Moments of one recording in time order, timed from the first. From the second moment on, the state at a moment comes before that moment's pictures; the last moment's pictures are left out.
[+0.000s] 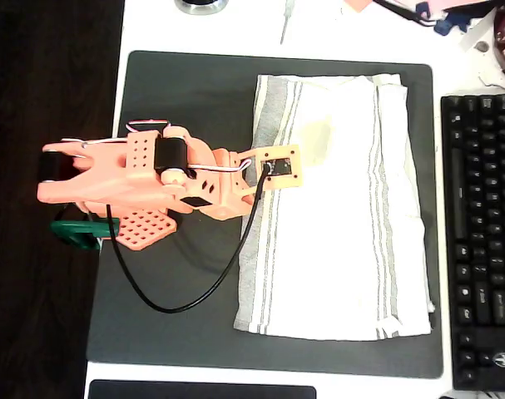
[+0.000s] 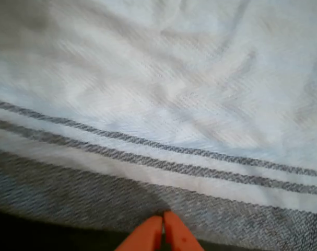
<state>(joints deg) -2.5 187.1 175.8 77.3 -95.3</state>
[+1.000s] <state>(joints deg) -40.2 101.6 97.0 75.4 -61.5</state>
